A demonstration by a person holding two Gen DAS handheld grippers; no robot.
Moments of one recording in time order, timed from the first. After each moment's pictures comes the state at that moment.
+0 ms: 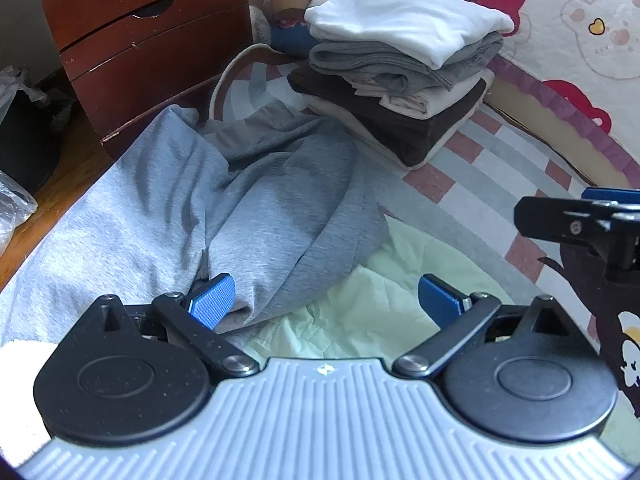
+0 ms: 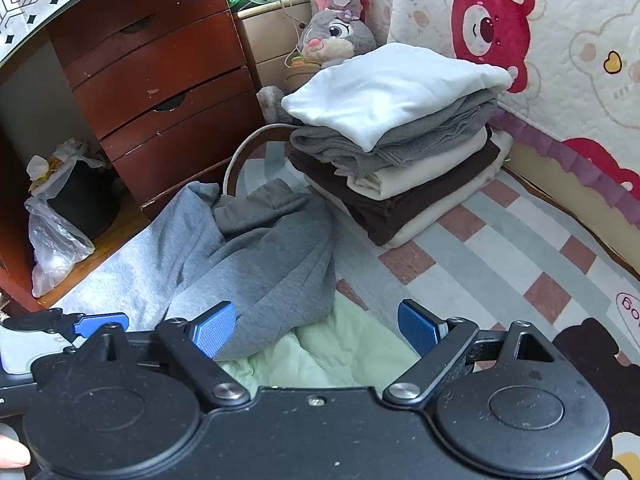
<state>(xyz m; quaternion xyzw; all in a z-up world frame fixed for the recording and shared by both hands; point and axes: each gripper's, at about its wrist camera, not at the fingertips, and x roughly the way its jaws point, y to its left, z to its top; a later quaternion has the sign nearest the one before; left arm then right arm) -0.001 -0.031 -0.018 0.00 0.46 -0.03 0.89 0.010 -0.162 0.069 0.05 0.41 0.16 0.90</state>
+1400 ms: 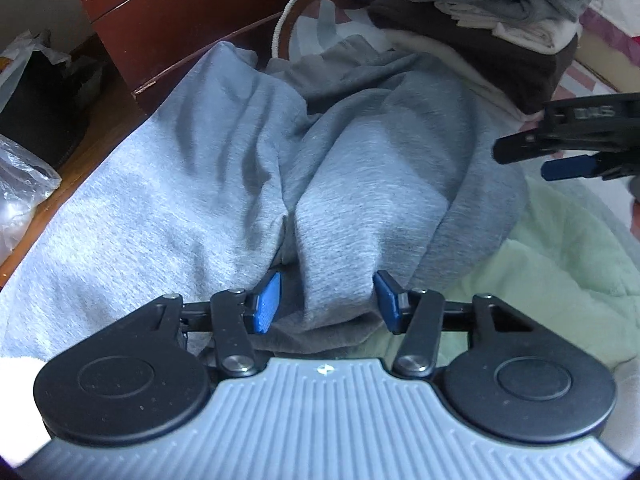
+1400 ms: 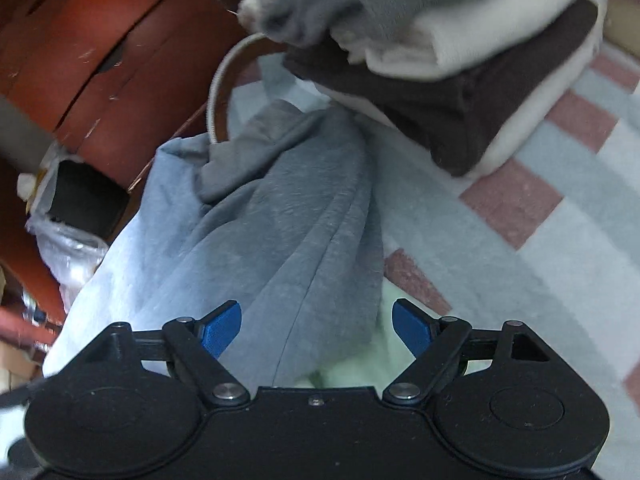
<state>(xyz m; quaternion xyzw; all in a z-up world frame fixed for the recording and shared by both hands) 0.042 0.034 -0.127 0.05 0.48 0.04 0.87 0.164 -0.130 -0.108 0.18 0.50 0.23 0.81</state>
